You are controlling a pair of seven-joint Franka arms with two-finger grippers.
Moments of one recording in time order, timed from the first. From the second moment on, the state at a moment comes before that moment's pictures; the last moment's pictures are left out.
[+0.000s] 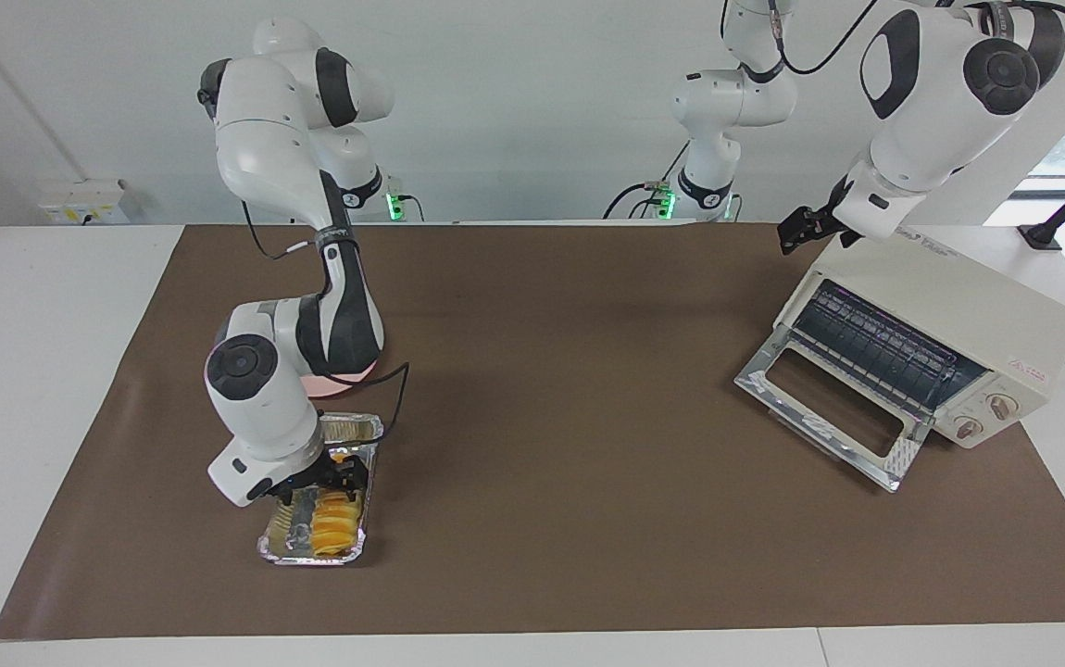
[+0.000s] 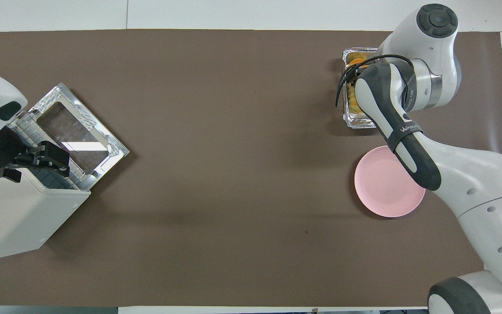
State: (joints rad) left arm -0.07 -0.02 -0.04 -1.69 -0.01 1.40 -0.15; right arm 0.09 0.74 0.02 -1.29 -0.07 2.09 0.09
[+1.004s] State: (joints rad) left arm -0.07 -0.02 -0.04 -1.69 -0.01 1.40 -0.15; right arm 0.08 0.72 0.02 -1.31 -0.07 2.12 0.13
